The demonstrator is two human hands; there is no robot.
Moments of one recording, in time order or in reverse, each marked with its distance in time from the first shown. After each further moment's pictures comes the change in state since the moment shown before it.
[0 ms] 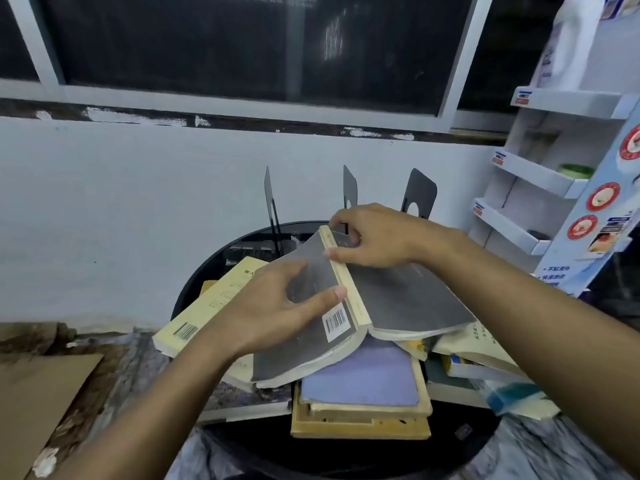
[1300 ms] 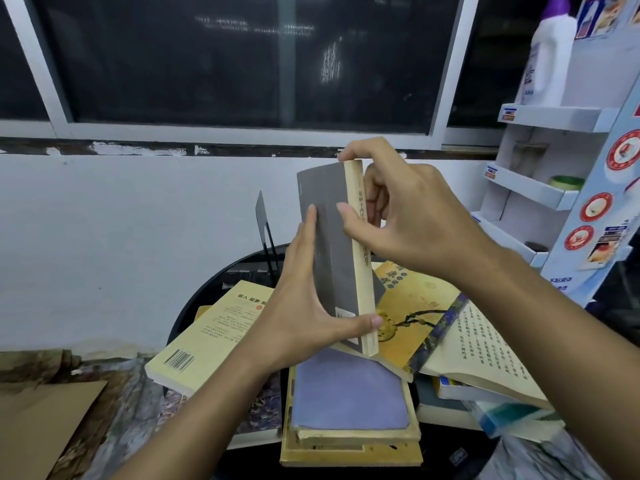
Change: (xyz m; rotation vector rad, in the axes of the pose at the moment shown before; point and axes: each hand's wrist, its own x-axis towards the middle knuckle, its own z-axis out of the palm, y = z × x) left_hand 0.012 0.049 0.020 -0.243 0.124 0.242; right_hand -0.072 -0.028 -0.059 0.175 0.720 -0.175
